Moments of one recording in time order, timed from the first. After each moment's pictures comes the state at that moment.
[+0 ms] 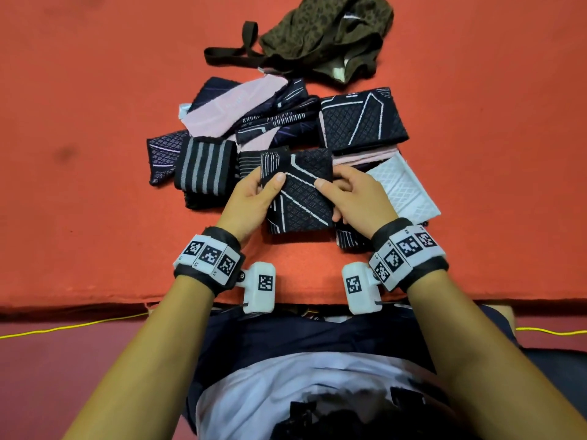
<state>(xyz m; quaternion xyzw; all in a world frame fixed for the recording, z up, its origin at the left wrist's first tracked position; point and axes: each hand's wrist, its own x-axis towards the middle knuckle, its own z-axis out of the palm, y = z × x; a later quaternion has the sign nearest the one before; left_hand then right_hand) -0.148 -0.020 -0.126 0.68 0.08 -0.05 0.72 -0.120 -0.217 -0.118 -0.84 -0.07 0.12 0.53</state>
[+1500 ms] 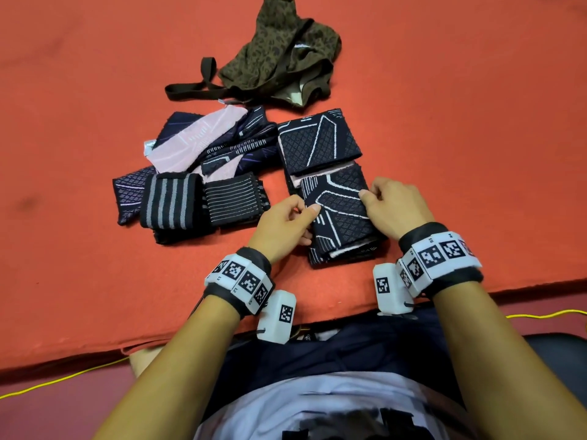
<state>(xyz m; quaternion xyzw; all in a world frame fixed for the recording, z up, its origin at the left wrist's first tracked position) -0.133 -0.100 -0.126 0.78 0.05 -0.16 0.60 -0.110 -0.307 -0.098 -0.97 0.05 0.09 0.23</state>
